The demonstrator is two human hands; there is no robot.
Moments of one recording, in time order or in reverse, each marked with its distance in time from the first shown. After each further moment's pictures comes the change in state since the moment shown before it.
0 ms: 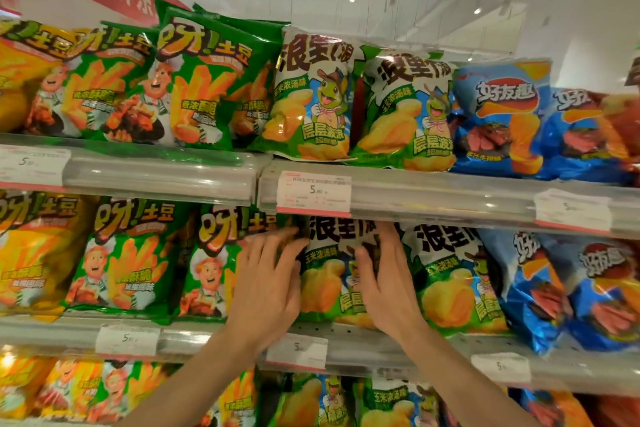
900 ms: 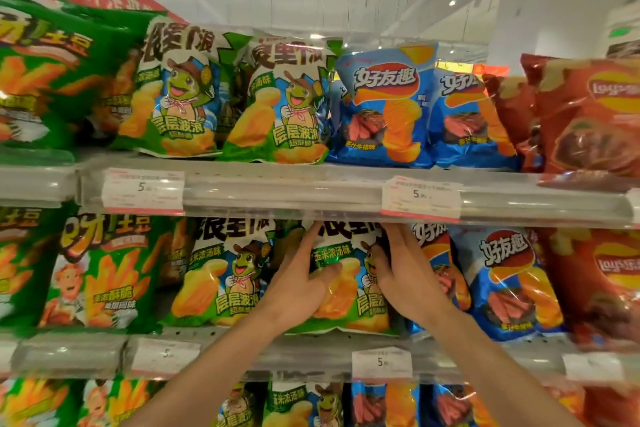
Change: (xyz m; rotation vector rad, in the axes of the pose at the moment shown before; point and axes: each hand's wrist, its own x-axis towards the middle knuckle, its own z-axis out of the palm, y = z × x) left_hand 0.070 0.174 0.112 -0.716 -0.508 -0.609; right_hand 0.011 0.128 -0.169 -0.179 -0.113 0.012
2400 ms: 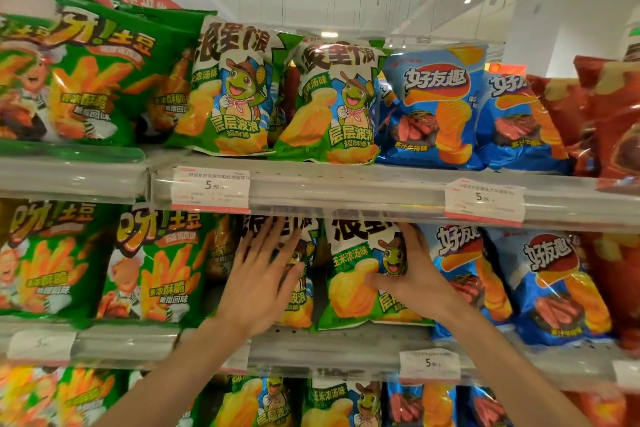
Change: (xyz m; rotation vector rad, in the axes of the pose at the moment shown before) left_hand -0.010 -0.090 -0.097 0.956 0.273 0.351; right_hand 0.007 -0.037 0.032 0.280 -0.207 0.227
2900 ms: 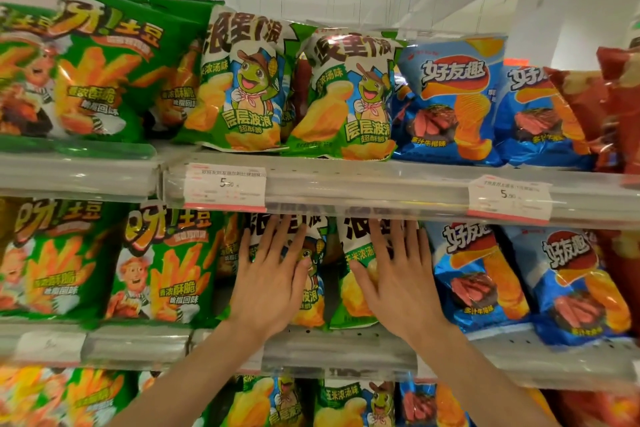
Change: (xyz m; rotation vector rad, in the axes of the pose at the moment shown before) left_hand -0.001 0.001 0.005 0.090 0.000 -0.085; right_hand -0.002 -0.009 0.058 -0.841 0.238 -0.165
